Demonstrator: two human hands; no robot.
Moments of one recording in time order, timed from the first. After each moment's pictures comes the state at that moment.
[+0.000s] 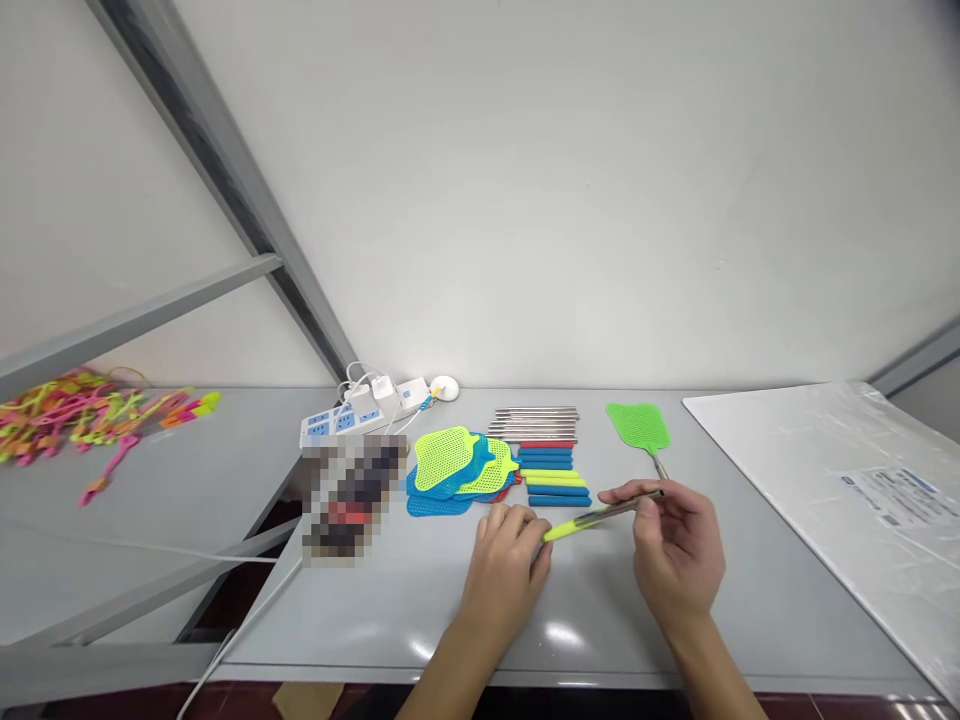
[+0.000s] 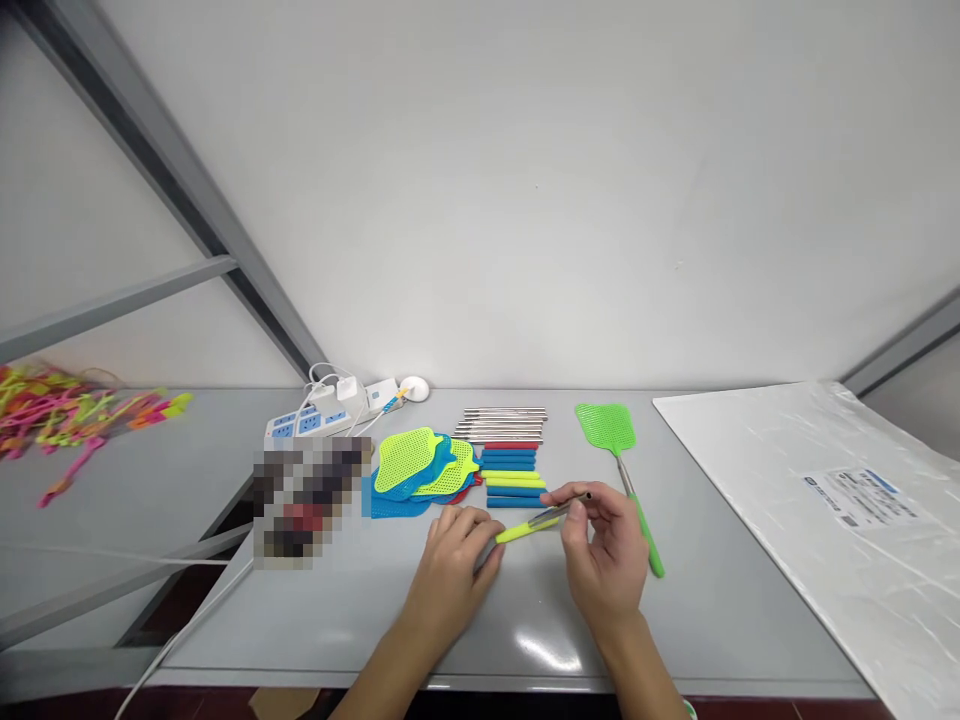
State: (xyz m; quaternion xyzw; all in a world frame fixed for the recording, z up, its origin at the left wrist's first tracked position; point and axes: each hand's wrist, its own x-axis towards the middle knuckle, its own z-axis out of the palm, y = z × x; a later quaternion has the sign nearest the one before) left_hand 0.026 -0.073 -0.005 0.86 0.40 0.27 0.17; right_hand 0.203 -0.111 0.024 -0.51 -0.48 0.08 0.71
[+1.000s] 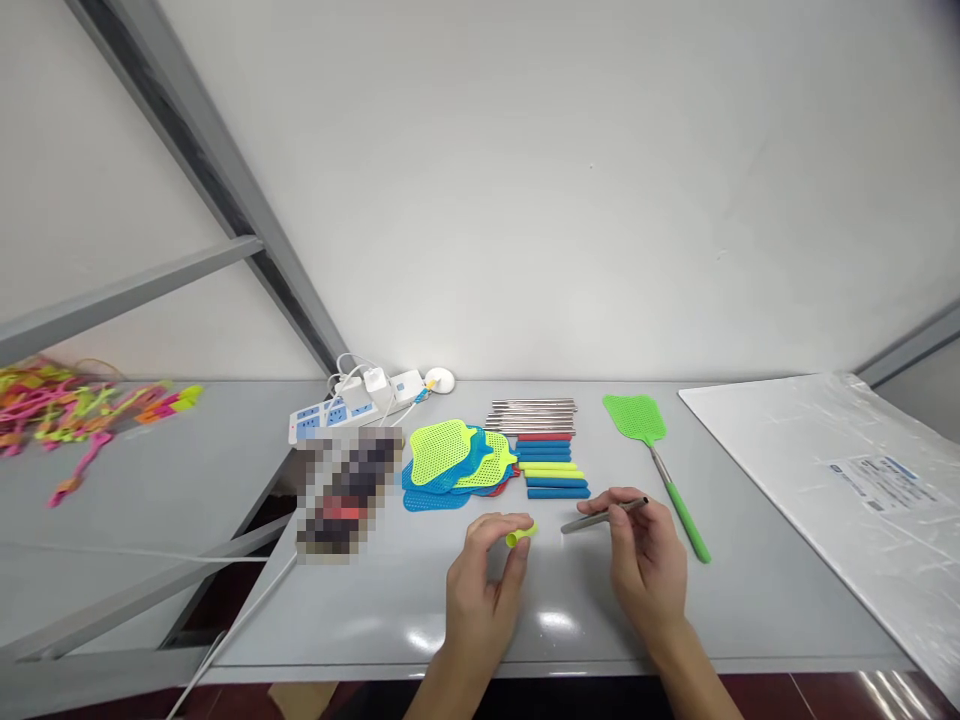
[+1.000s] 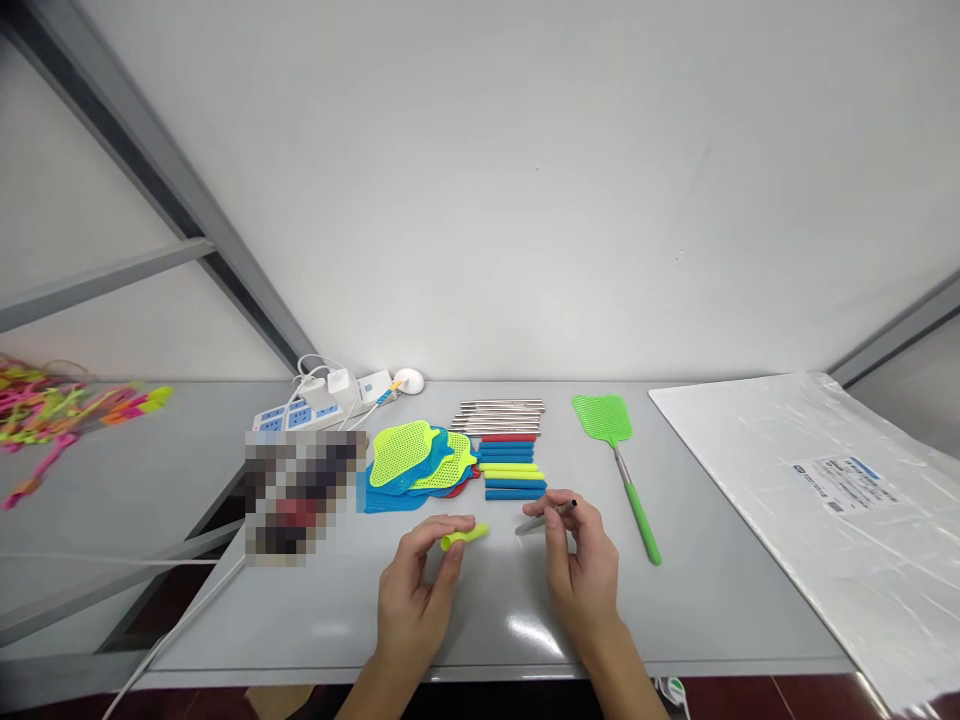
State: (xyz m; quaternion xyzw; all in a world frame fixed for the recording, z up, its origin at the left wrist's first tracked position) left_hand 0.009 -0.090 -0.007 0.69 0.36 0.53 0.32; right_hand 0.187 -0.124 0.004 -0.59 -0.51 0.12 0.61
